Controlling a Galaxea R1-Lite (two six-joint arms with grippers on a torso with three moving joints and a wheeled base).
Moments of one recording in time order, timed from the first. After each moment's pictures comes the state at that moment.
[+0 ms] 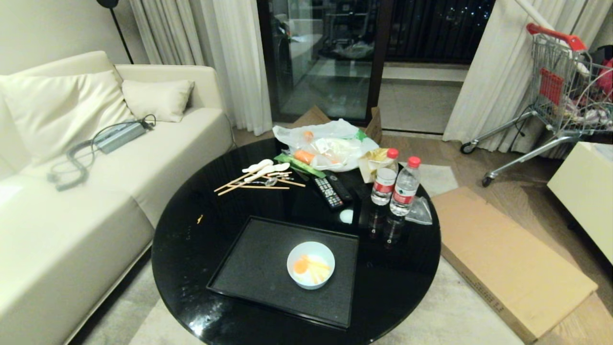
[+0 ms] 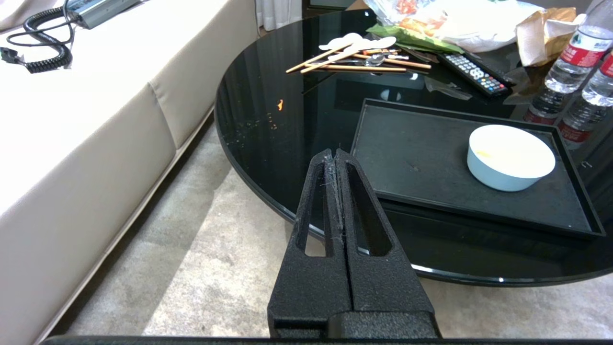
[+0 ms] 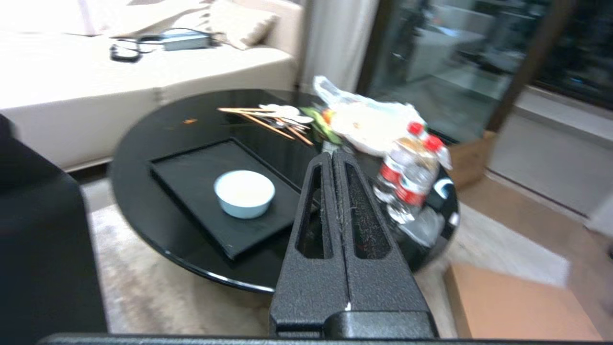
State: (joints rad) left arm 0.00 0.00 0.00 -0.01 0.01 -0.02; right arm 0.00 0.08 -0.34 0.02 0.55 -0.12
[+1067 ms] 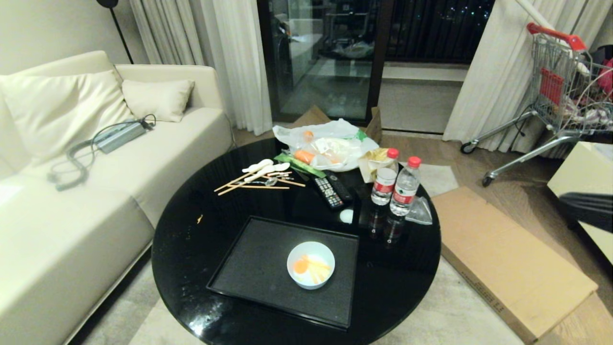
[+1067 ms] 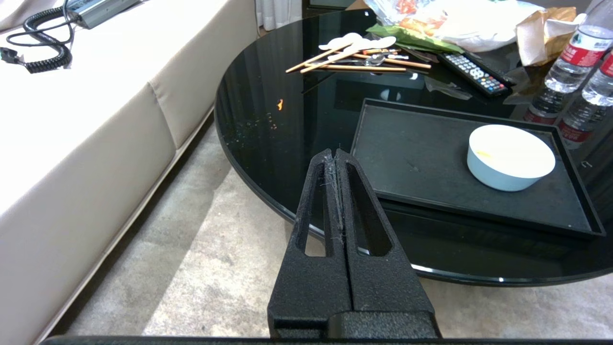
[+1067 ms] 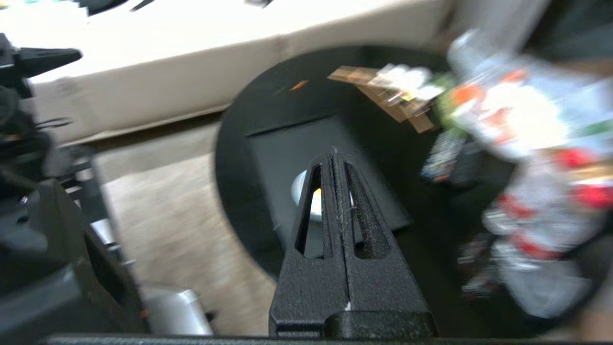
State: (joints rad) left arm 0.00 0.00 0.00 -0.01 0.01 -0.02; right arm 0.21 0.98 -0.76 -0.10 0.73 -0.22
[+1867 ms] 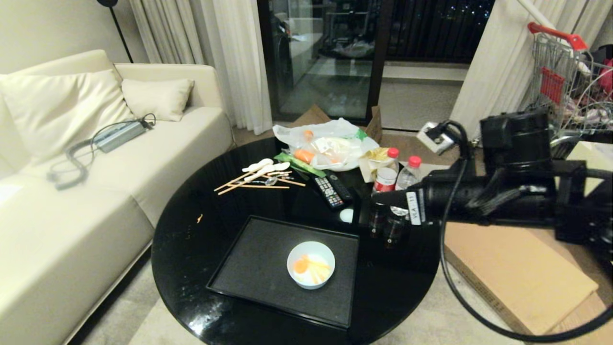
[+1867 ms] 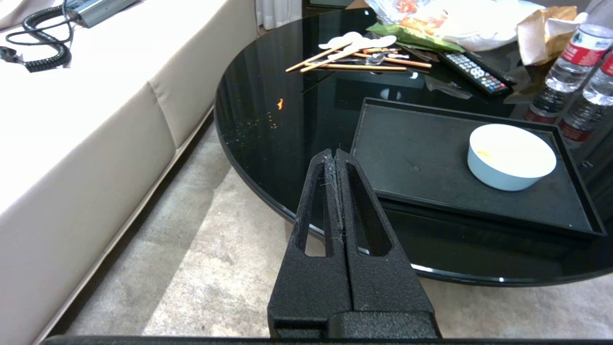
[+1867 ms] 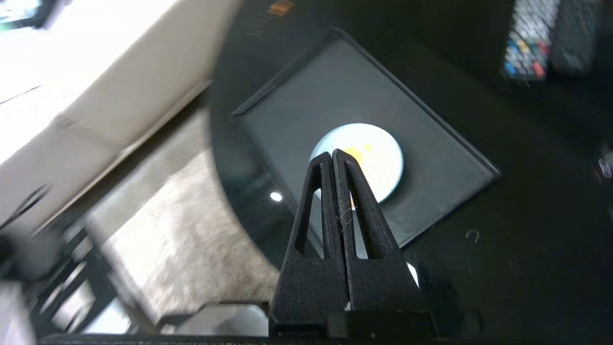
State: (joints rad) left arm 0.00 0.00 0.00 -0.01 0.01 -0.02; right arm 0.52 1.66 -0.99 -0.29 0.35 0.14
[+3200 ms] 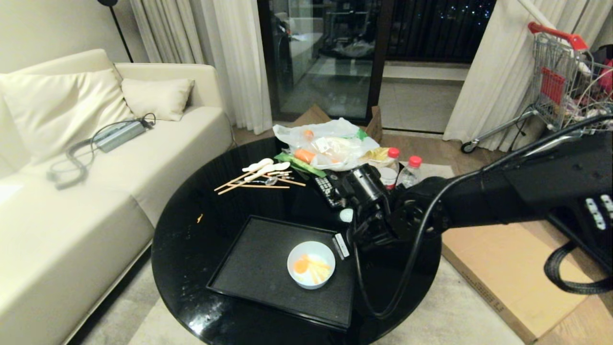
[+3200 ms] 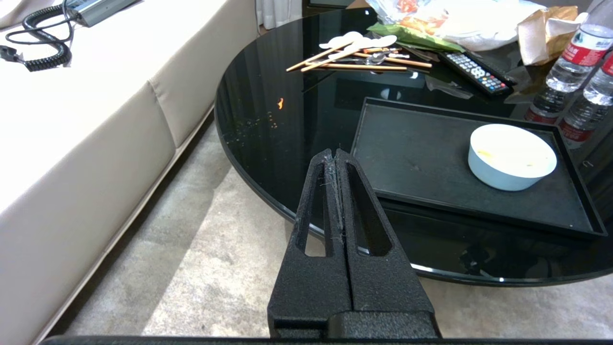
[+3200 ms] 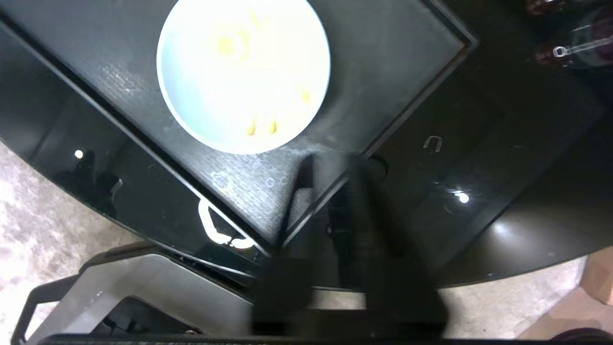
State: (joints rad) left arm 0.00 0.00 0.00 -0.01 0.01 -0.02; right arm 0.70 2.14 -1.46 0.21 -0.13 0.14
